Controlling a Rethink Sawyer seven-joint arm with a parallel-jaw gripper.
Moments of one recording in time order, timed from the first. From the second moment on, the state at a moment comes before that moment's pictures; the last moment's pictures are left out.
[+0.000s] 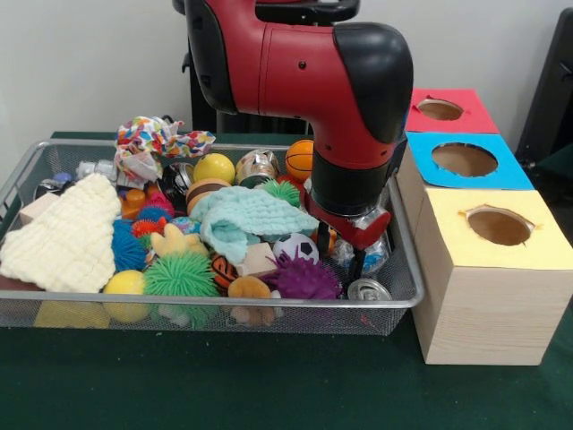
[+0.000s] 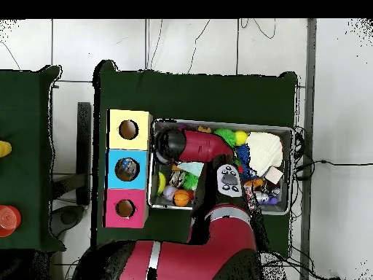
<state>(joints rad) -0.14 -0.32 -0.03 1.38 0.00 0.66 2.43</state>
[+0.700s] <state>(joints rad) -0.12 -0.31 -0.03 1.37 0.03 0.66 2.43</state>
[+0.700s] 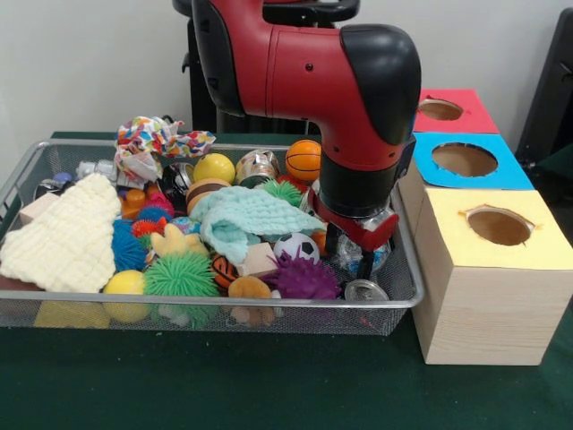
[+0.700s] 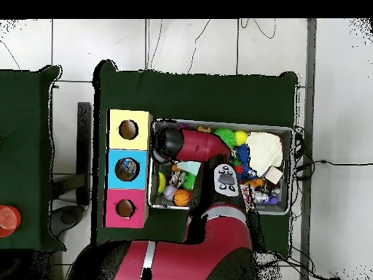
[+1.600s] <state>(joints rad) -0.09 -0.32 -0.06 1.37 0.09 0.68 2.43</state>
